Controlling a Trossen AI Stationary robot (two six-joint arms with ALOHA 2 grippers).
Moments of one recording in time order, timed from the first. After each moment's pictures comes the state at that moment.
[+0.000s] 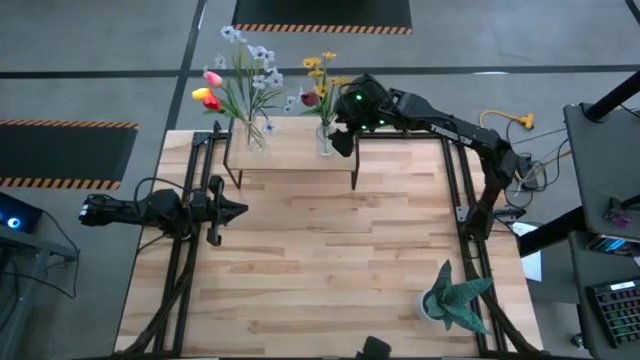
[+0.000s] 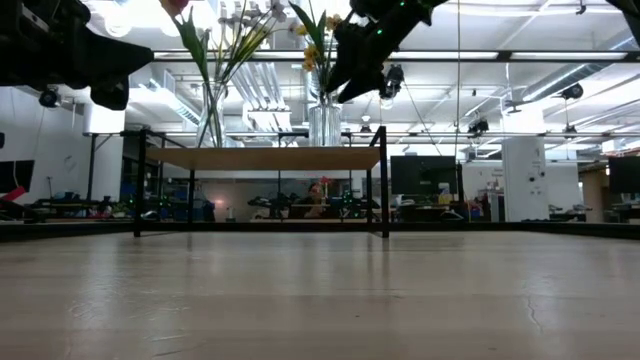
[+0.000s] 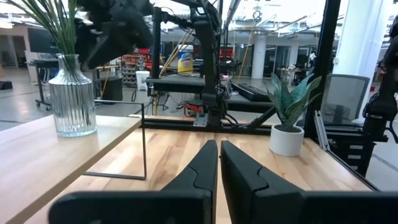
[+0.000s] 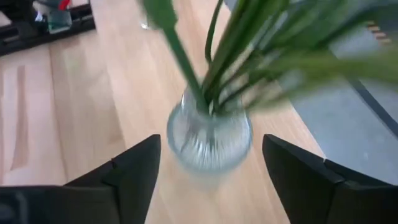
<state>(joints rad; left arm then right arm) -0.12 0.05 0.09 0.03 -0.19 -0.02 -0.50 1.80 1.78 -0.71 -0.11 -0.03</state>
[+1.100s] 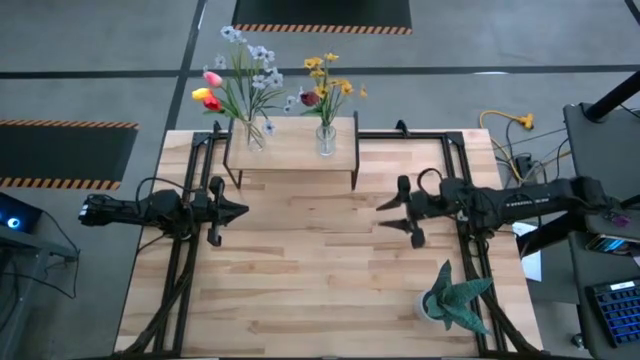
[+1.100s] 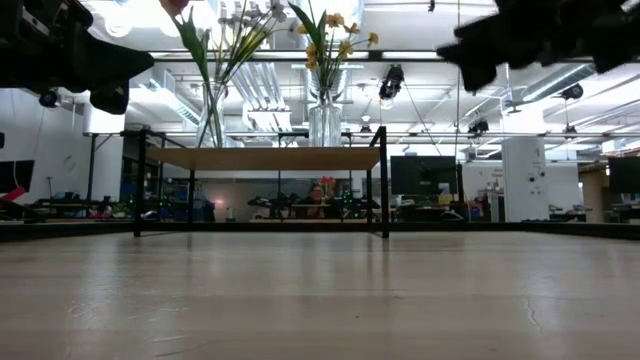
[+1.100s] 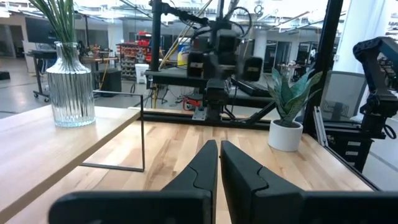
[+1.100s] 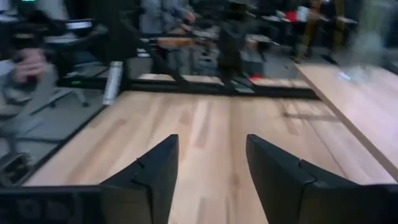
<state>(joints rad) -0.12 0.05 0.09 0.00 -0.19 -0.05 -0.01 0.85 0.38 0.35 -0.19 0.00</state>
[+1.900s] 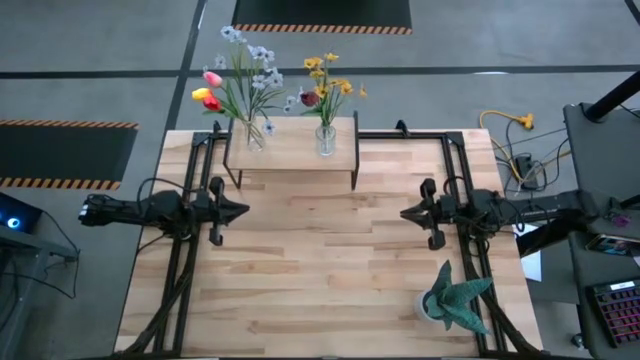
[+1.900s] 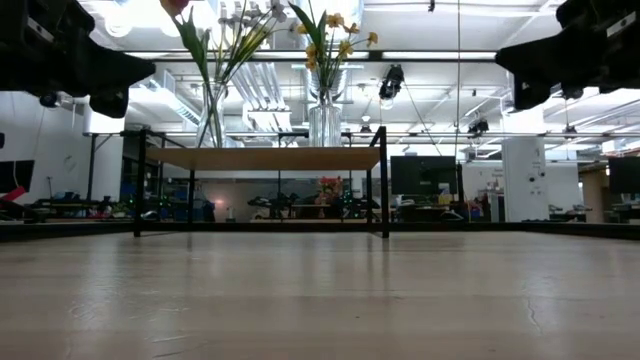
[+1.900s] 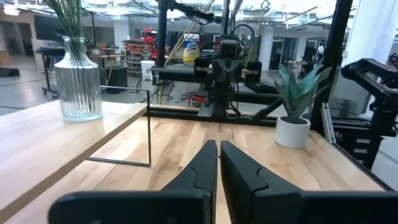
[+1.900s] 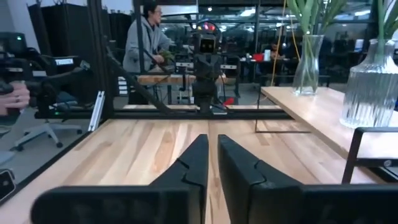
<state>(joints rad) -0.12 0.05 0.09 -0.02 -0.22 -0.05 0.06 0.33 0.07 0.31 0.03 0.04</state>
